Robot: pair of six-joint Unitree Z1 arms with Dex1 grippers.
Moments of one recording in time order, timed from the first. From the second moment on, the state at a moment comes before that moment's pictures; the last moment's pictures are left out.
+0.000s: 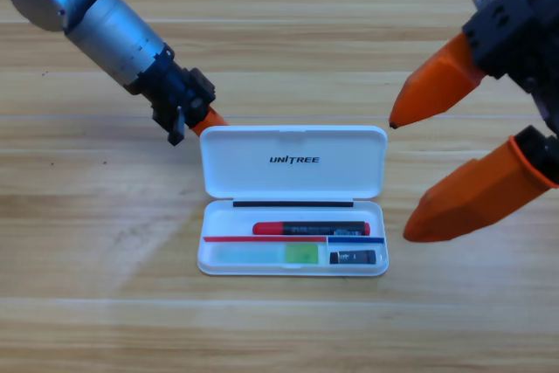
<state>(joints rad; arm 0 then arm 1) -0.36 2.22 -1.58 0.71 -0.64 0.87 0.95 1.56 -1.56 0.96 0.41 -0.40</state>
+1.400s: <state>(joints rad) -0.56 2.08 -1.32 0.60 -0.50 0.87 0.95 1.56 -1.54 0.96 0.41 -0.39</state>
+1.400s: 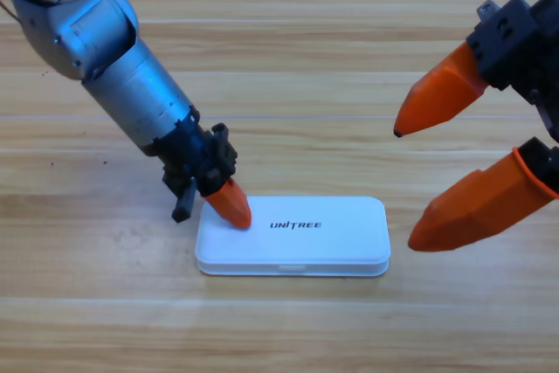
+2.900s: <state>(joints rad) -0.73 1.48 -1.54 1.13 -0.38 0.82 0.95 1.56 -1.54 0.96 0.41 -0.39</state>
